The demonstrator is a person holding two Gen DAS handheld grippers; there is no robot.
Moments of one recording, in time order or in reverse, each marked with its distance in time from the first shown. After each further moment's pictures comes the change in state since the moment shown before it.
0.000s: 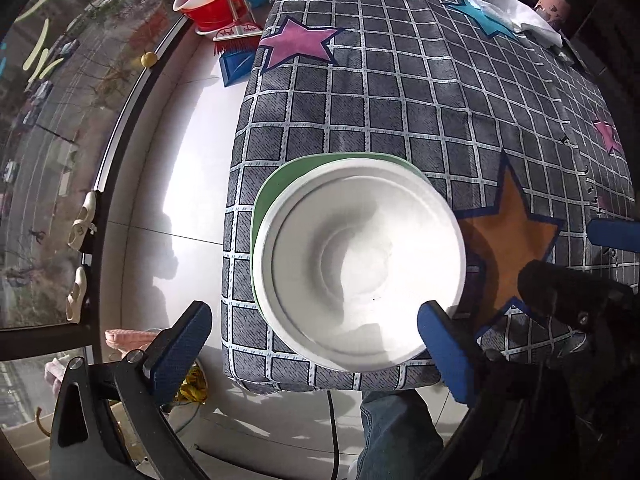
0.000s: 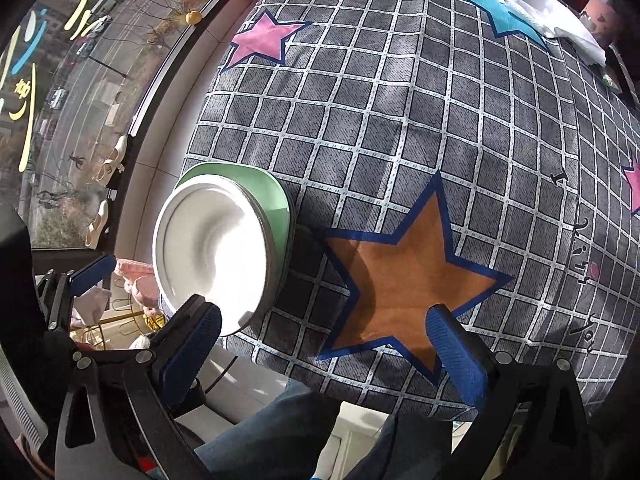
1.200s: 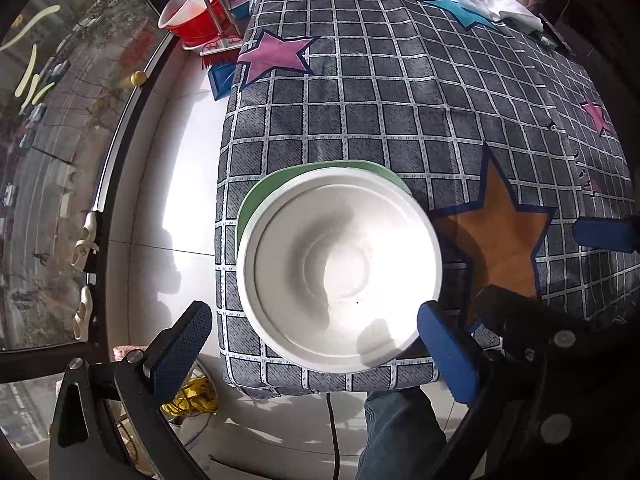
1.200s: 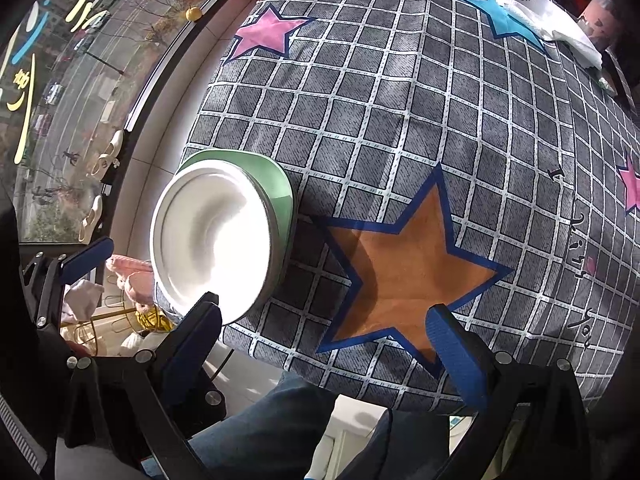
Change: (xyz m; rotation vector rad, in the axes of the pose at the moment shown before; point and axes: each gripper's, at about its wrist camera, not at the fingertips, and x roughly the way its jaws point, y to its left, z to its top) left arm -0.007 -0.016 0.004 0.062 -0.020 0.014; right arm 0.013 0.017 -0.010 -0.001 -0.006 -0.033
